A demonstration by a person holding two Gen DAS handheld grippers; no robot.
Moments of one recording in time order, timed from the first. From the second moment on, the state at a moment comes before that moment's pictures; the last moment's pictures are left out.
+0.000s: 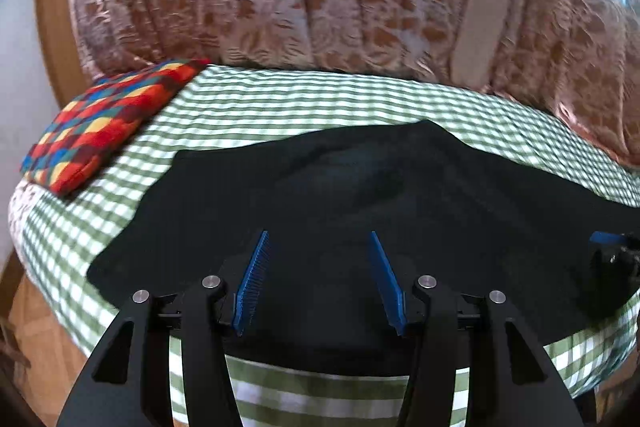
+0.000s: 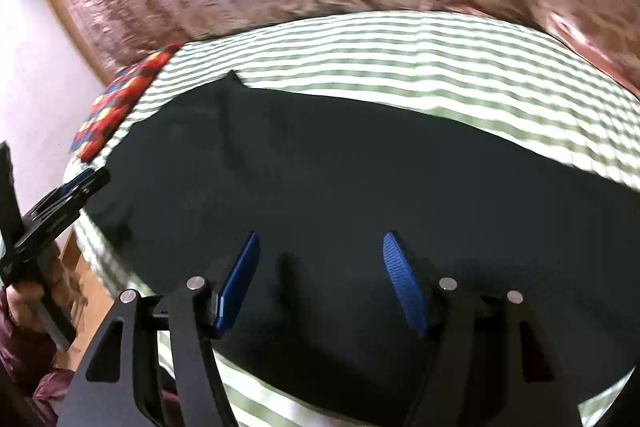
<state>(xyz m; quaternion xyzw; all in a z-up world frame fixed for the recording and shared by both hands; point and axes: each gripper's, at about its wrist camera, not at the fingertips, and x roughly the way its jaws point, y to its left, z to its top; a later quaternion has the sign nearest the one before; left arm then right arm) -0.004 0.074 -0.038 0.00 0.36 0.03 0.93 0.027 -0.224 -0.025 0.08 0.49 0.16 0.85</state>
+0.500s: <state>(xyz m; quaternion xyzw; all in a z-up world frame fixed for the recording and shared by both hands) 0.009 0.055 -0.072 0.01 0.41 0.00 0.91 0.002 -0.318 -0.038 0.15 0.50 0.08 0.85</state>
